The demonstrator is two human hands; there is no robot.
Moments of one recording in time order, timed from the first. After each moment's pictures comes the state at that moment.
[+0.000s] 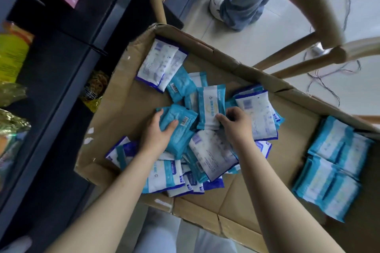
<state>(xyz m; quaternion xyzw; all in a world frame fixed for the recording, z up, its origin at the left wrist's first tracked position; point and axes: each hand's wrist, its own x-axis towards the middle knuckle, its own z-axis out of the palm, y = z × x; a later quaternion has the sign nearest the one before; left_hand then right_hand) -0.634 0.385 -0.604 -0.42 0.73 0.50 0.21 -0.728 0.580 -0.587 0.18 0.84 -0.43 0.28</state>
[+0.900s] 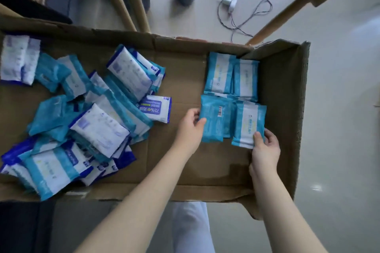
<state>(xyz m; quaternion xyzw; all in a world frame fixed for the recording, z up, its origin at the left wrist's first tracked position) -0.630 0.753 -0.560 -0.22 0.71 0.60 0.28 -0.584 0.926 -0.549 0.56 0.62 -0.55 -0.01</state>
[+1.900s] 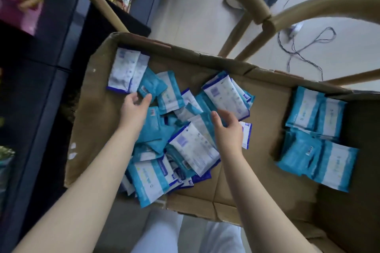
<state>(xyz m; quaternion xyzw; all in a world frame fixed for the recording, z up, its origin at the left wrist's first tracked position) -0.697 0.395 -0.585 -0.46 0.71 0.52 0.13 -0.681 0.626 -0.557 0.30 0.80 -0.48 0.19</state>
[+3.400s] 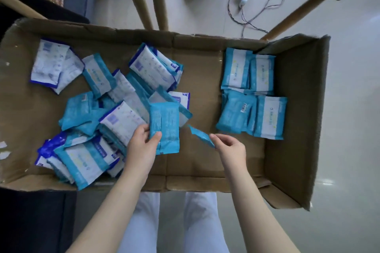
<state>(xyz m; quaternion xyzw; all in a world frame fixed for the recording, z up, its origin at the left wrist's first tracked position) -0.580 0.610 -0.521 -0.38 0.70 0.57 0.21 -0.559 0.818 -0.559 0.46 0.68 -0.53 0.19</state>
